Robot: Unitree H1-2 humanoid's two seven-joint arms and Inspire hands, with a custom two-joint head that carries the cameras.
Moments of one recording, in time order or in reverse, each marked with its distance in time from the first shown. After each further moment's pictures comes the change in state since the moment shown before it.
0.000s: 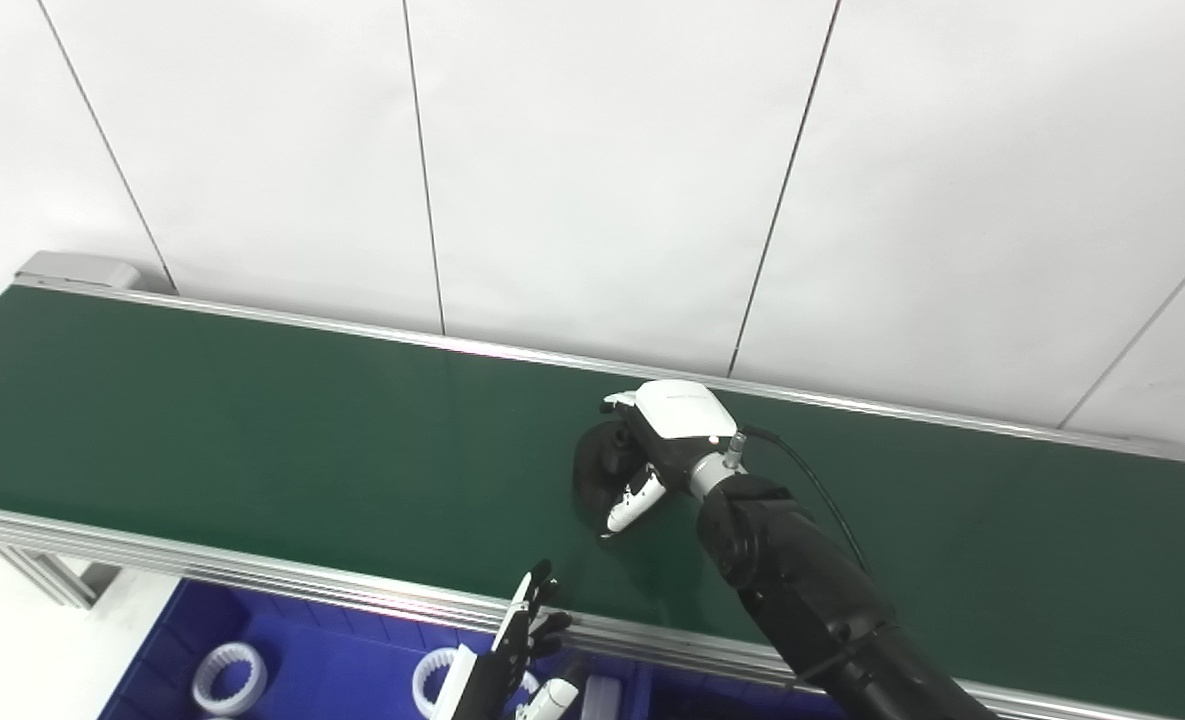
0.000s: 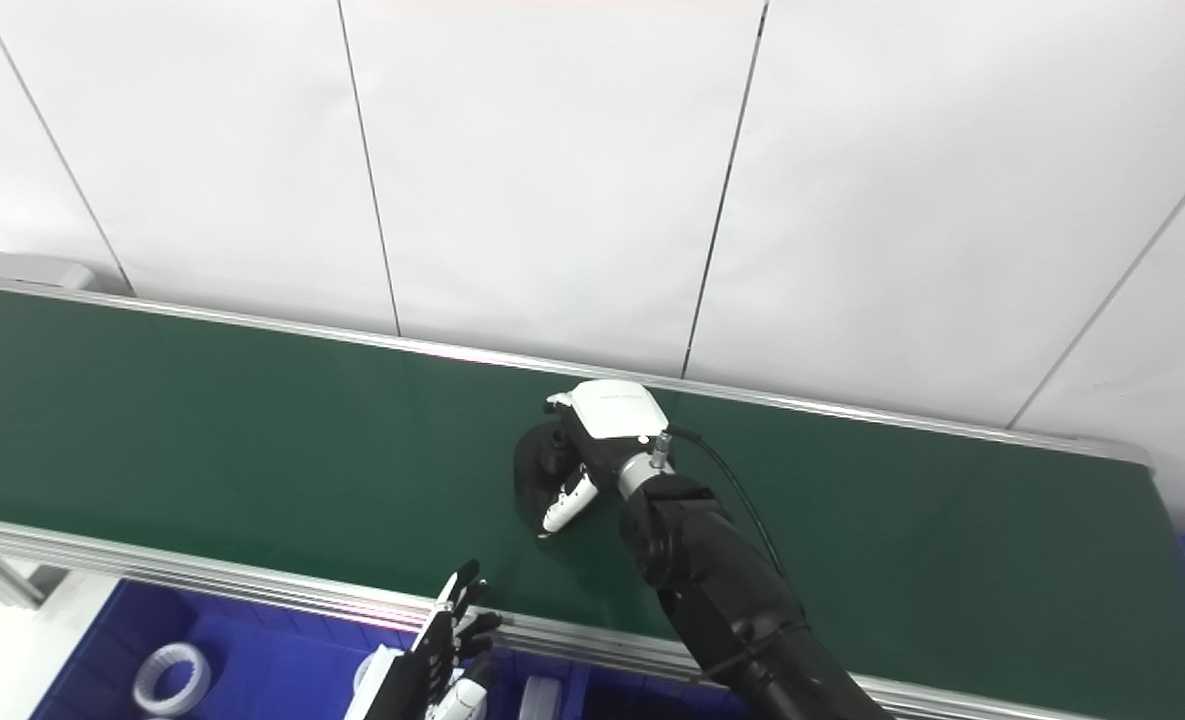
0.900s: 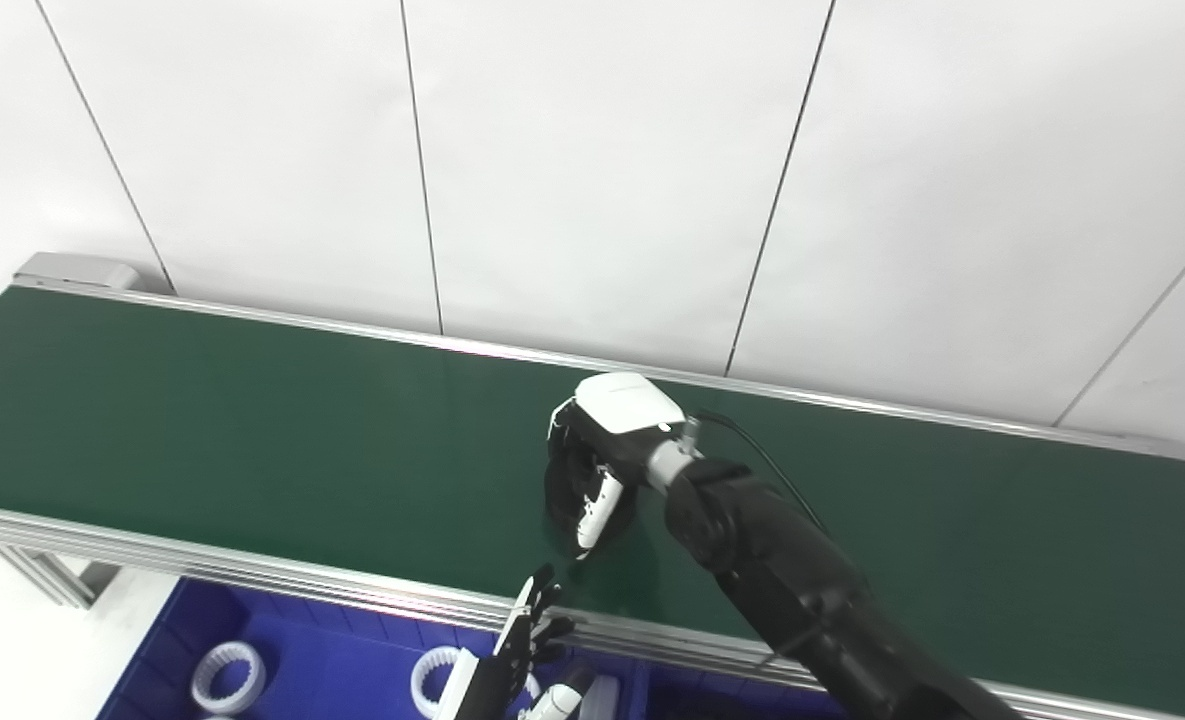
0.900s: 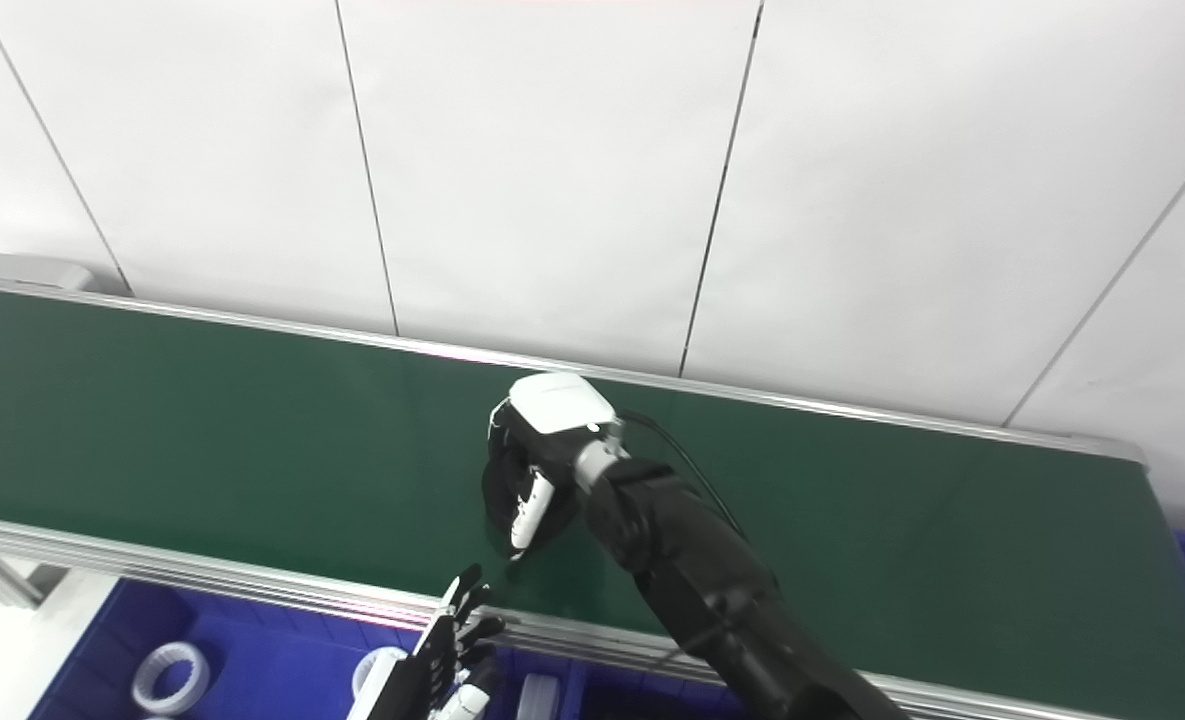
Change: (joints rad) left arm 0.003 0.005 -0.006 -0.001 -0.006 0.004 -0.003; right arm -0.101 0.035 0.081 0.062 -0.005 -0.063 0.117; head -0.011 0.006
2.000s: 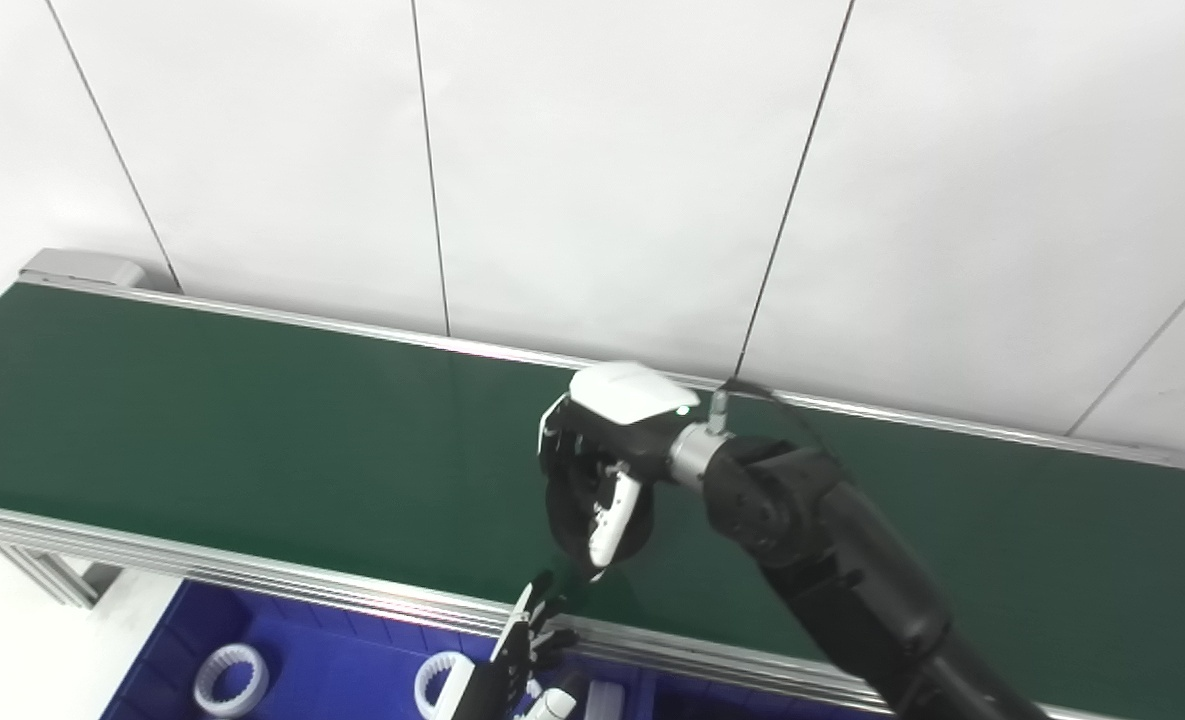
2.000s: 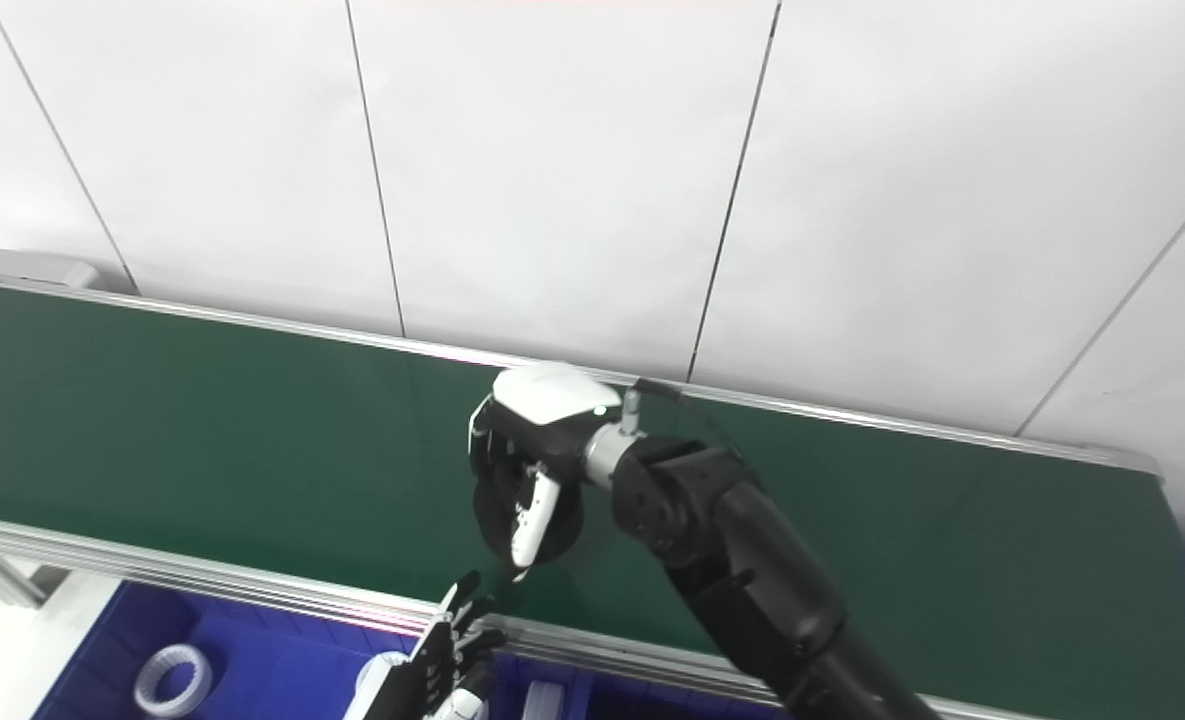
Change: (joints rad) left arm 0.028 0.007 0.001 -0.100 -0.079 0.082 -0.062; right arm 0.106 -0.182 -0.077 -0.702 0.000 0.083 0.468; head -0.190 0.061
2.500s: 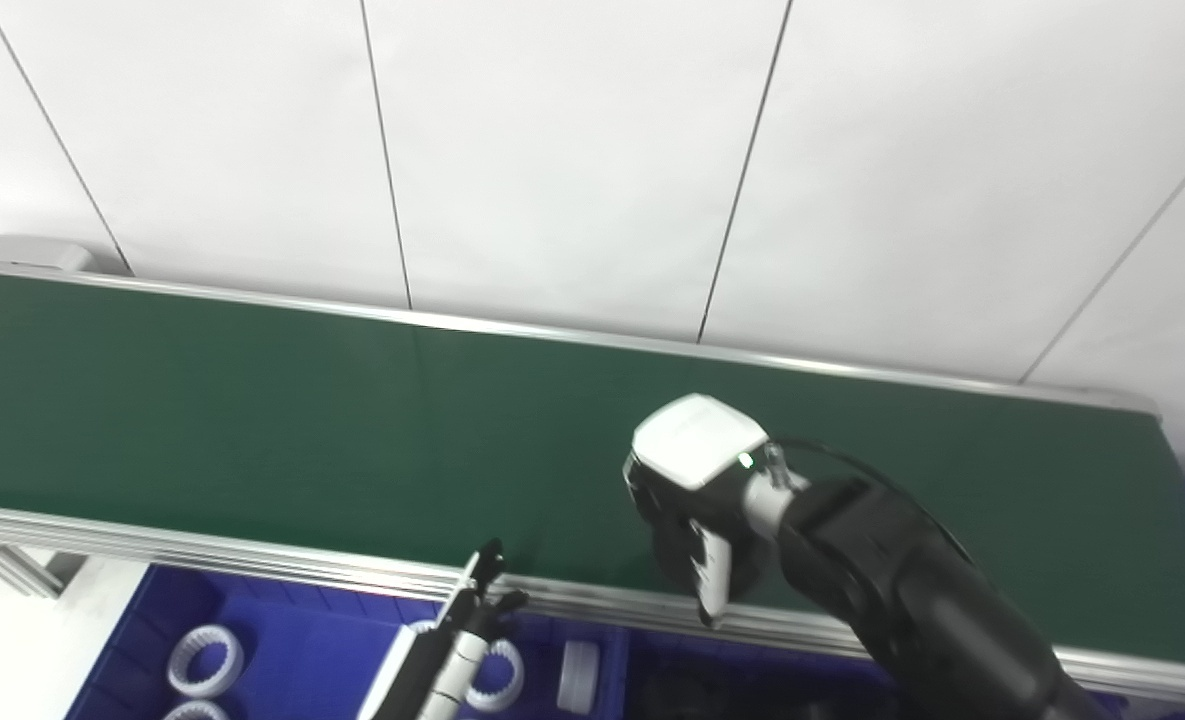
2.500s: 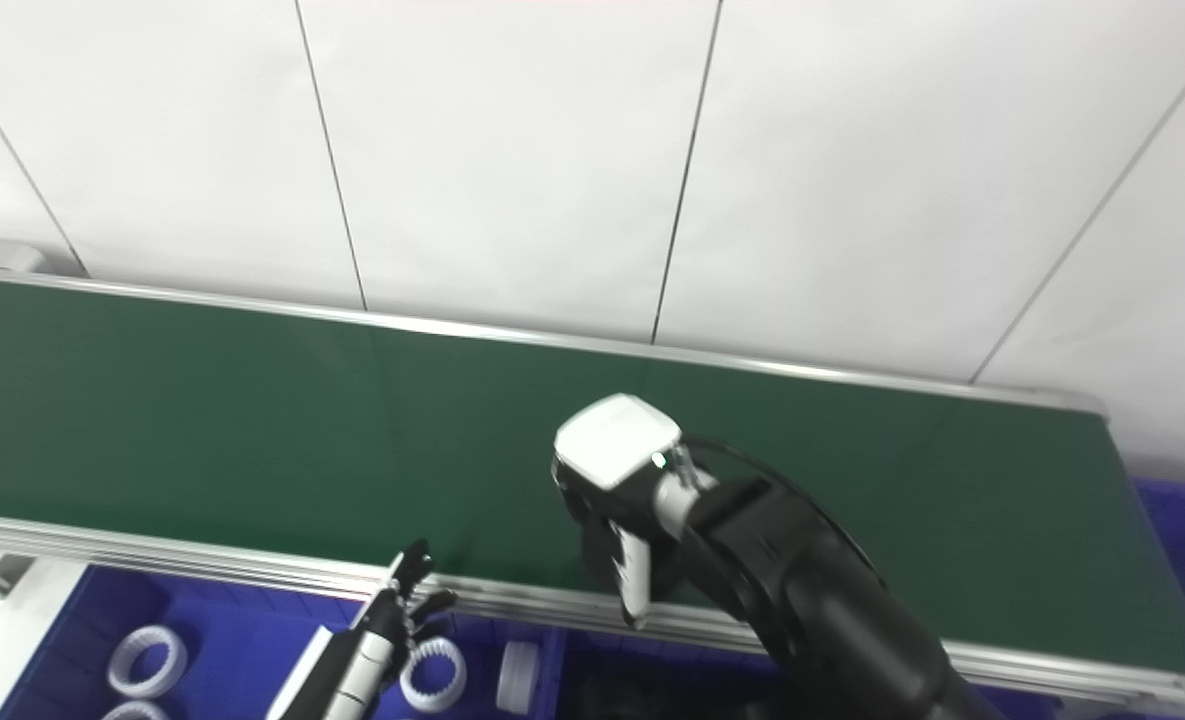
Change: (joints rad) left arm 0.004 0.068 0.072 -0.105 -0.157 0.125 -0.097; right arm 0.231 -0.199 0.055 -0.282 -0.262 -0.044 0.152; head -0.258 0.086
